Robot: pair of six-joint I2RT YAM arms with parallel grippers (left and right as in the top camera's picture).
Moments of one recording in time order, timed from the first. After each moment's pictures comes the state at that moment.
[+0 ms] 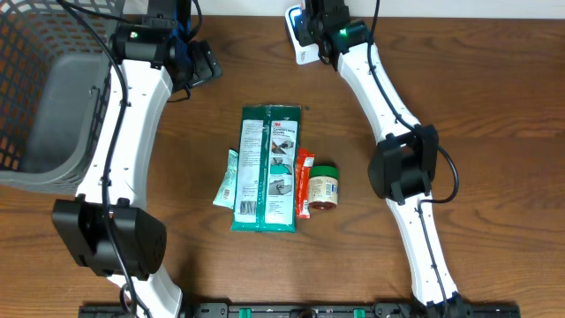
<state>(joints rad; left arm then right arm) -0.12 1.87 1.90 -1.16 -0.11 -0.54 0.37 2.65 2.60 -0.63 0.10 0.02</state>
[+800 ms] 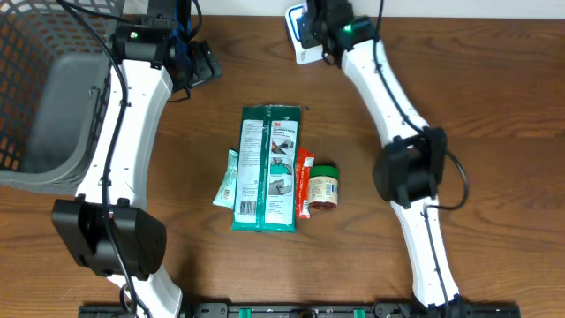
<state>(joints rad) -0.12 1.87 1.90 -1.16 -0.11 -0.54 0.37 2.56 2.56 -0.74 0.06 0.02</state>
